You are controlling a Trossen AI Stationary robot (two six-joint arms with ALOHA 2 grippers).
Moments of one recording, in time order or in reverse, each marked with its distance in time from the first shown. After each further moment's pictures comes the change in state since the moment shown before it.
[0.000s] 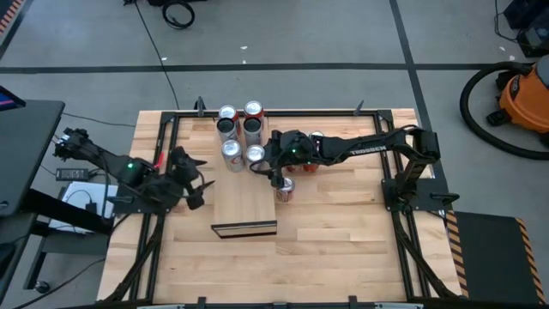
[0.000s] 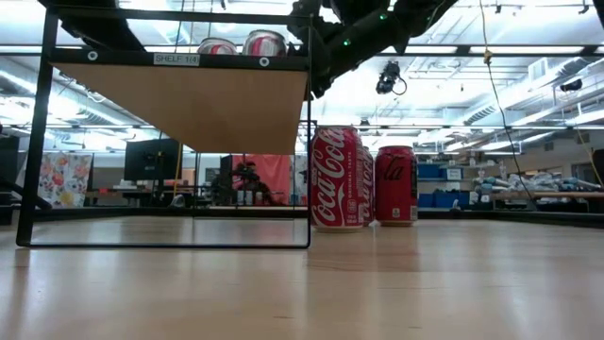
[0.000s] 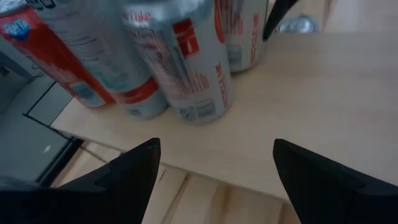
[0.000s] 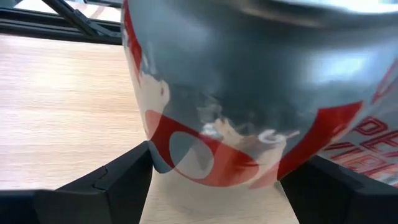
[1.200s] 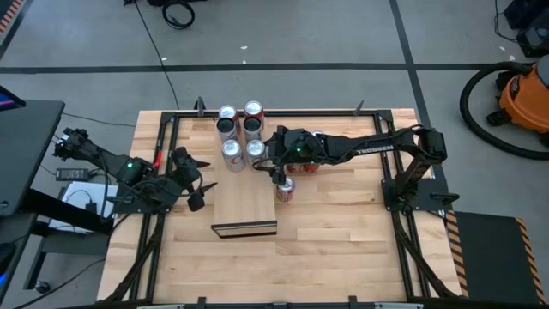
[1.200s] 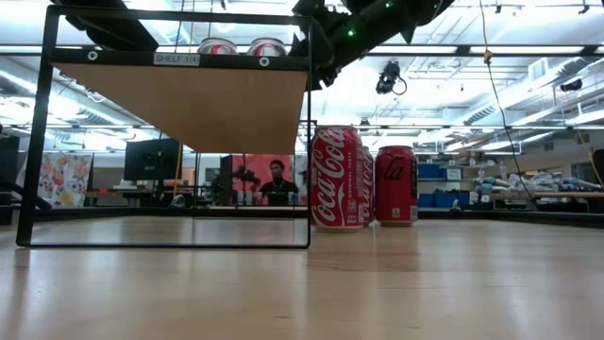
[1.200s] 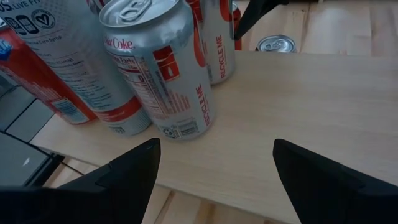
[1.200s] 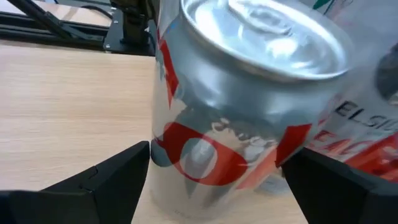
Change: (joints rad) left arm 0.000 -0.011 -0.004 0.094 0.029 0.052; right arm 0.014 -0.055 0.000 -0.044 0.110 -0.003
